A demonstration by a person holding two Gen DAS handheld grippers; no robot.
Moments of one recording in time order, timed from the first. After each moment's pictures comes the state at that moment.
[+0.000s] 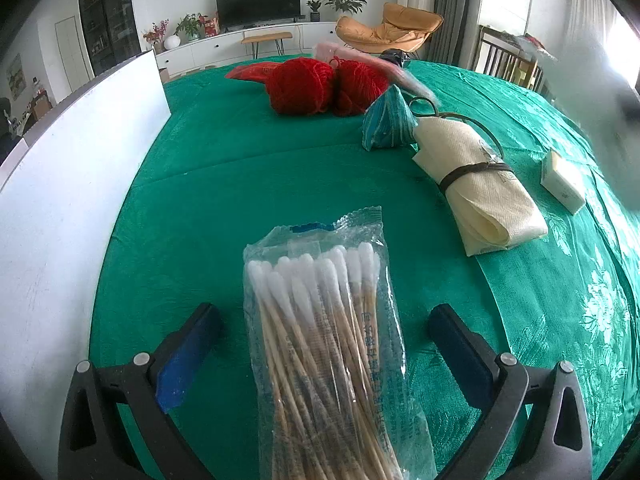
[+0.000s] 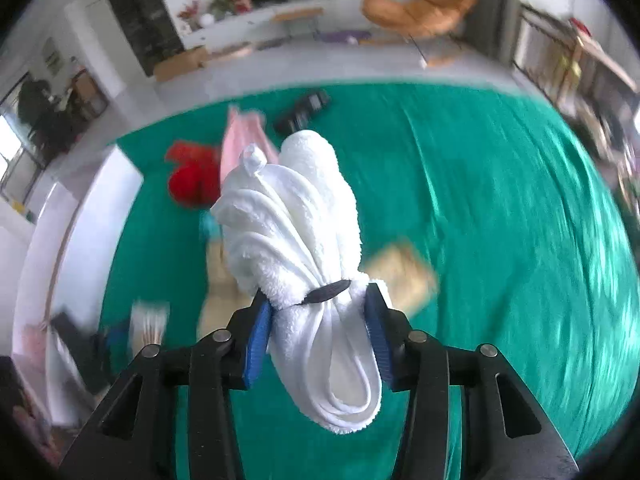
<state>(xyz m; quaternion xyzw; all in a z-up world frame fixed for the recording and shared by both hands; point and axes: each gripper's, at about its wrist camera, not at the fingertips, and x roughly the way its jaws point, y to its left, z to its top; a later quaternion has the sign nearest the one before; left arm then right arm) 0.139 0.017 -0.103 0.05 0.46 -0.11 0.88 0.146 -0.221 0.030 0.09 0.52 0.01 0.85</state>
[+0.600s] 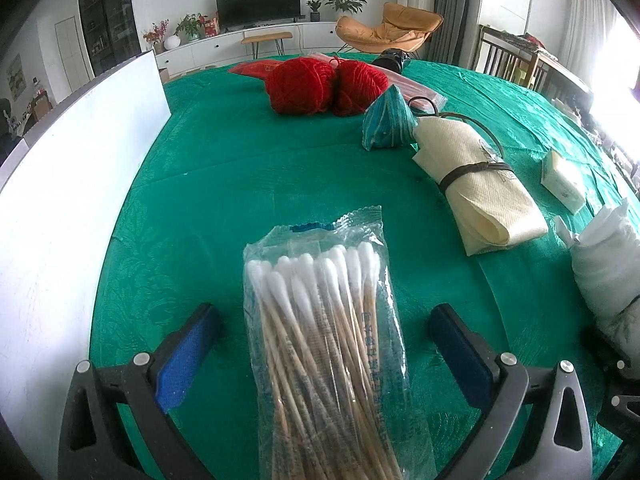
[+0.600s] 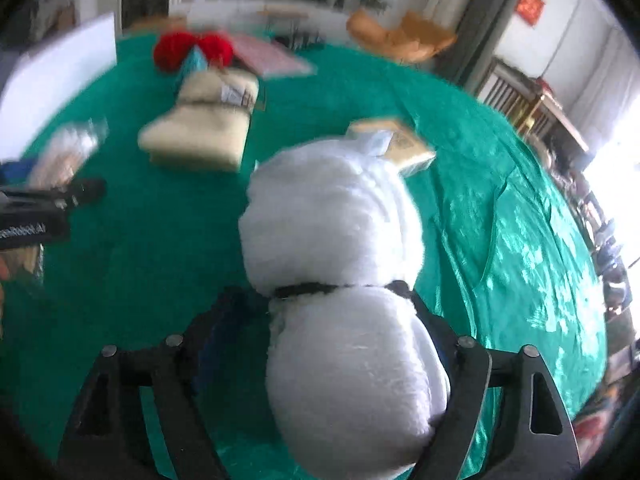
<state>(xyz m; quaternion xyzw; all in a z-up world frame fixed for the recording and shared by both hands) 0.139 0.018 -0.103 0.05 0.46 -0.11 0.88 0.063 -0.160 -0.084 -0.07 0.47 -0.08 0.88</state>
